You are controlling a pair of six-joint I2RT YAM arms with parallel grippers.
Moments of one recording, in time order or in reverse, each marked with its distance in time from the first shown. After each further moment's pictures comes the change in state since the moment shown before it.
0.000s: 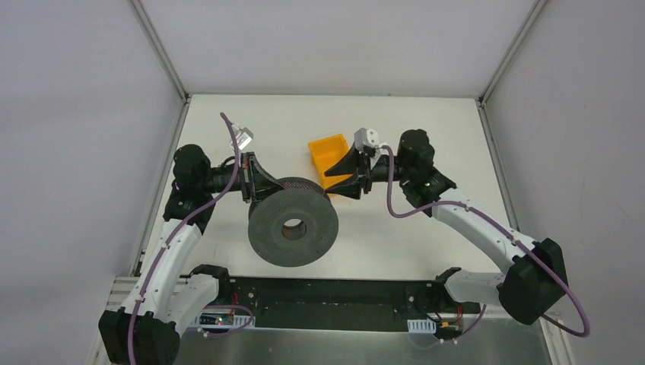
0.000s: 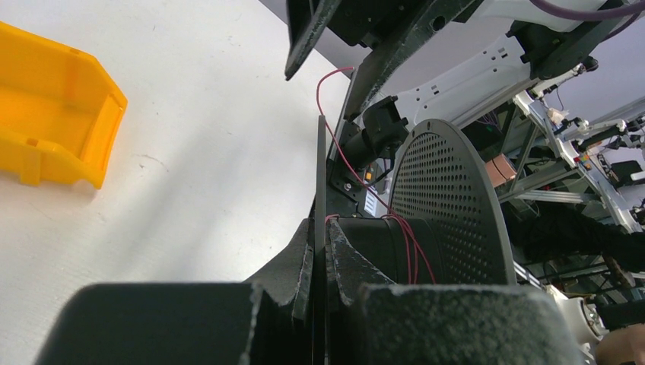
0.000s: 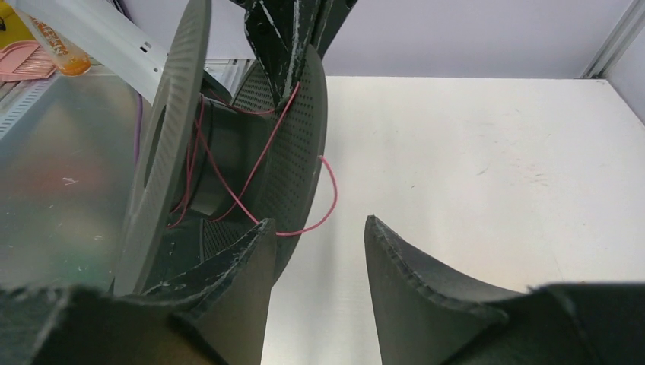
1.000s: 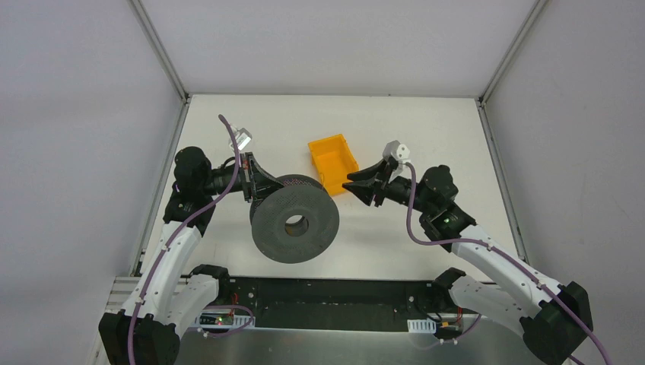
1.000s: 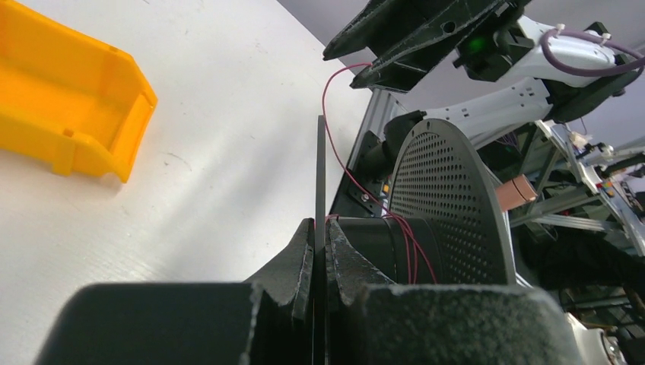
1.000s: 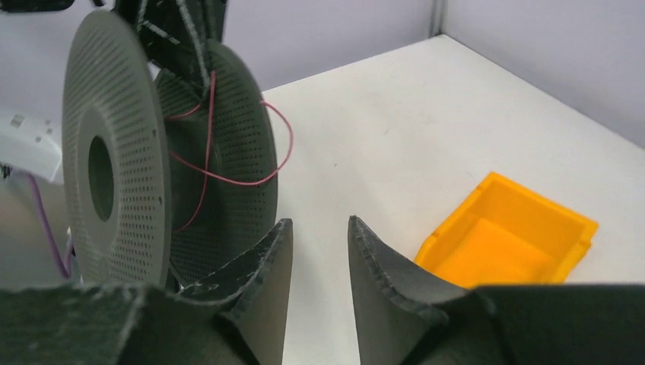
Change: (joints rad) left arm 0.000 -0.019 -0.020 -0.032 -0.091 0.028; right arm 0.044 -0.311 -0.292 0.080 0.528 0.211
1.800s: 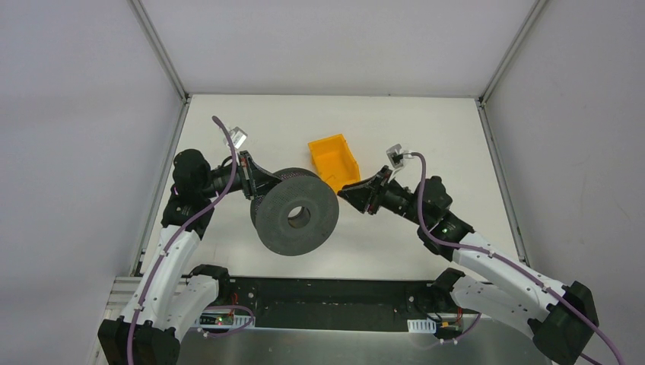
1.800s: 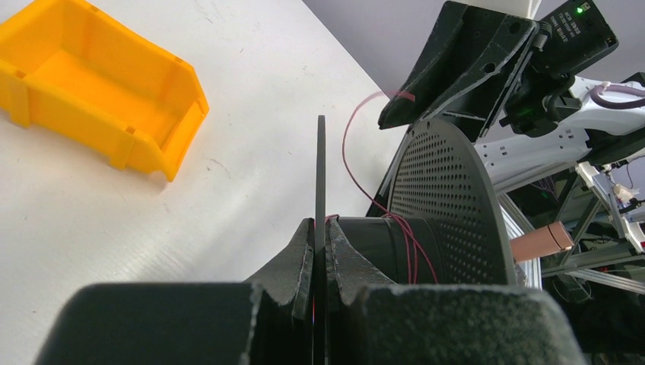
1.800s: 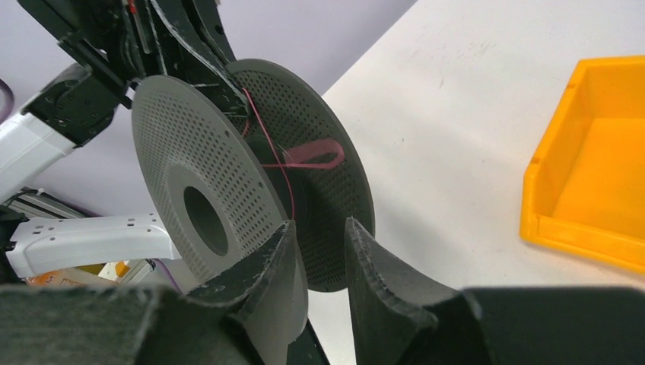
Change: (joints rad) left arm 0.000 -0.032 -0.001 -0.052 -0.142 0.014; right arm 0.109 -0.043 -0.056 -0.005 0.194 0.449
